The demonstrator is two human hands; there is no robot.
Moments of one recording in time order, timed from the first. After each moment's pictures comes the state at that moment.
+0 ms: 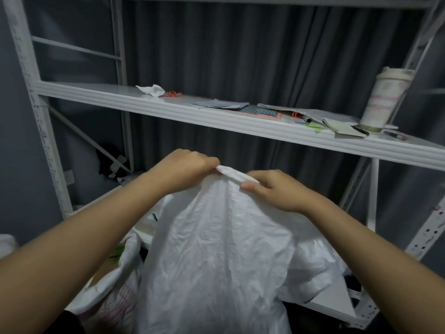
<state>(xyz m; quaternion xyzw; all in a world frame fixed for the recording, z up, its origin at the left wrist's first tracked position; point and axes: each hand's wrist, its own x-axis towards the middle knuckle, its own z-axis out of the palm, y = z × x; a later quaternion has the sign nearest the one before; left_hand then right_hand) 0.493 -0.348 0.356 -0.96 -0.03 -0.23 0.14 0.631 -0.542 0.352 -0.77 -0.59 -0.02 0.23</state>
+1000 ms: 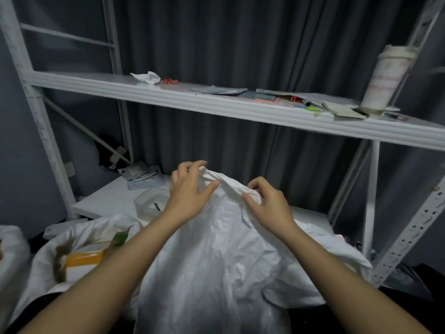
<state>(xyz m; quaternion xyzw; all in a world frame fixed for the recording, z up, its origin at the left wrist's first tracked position) 0.503 -0.378 0.257 -0.86 -0.23 -0.37 -0.27 0.621 -0.541 0.254 -0.80 -0.43 -0.09 0.41</state>
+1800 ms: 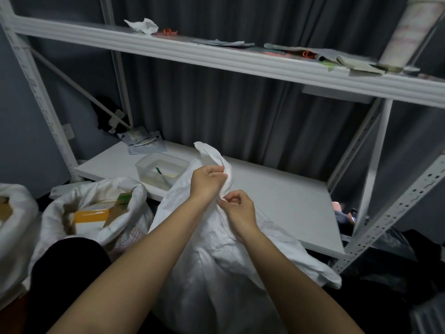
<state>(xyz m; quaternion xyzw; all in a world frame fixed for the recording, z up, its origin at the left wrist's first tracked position) 0.522 -0.418 0.191 -0.64 -0.34 -0.28 -0.63 0.556 -0.511 0.147 -0.71 -0.18 0.18 0.66</state>
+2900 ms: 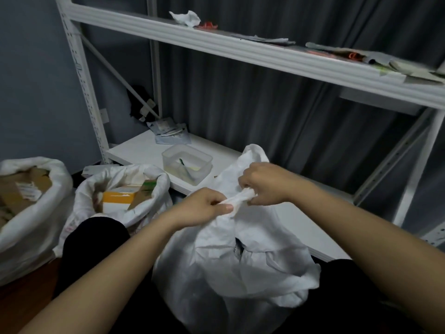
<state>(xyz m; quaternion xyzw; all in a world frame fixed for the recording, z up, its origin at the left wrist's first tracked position) 0.418 -0.392 0.186 -0.85 -0.19 -0.08 -0.48 0.587 -0.493 0.247 -0.71 -0.69 -0.03 -0.13</state>
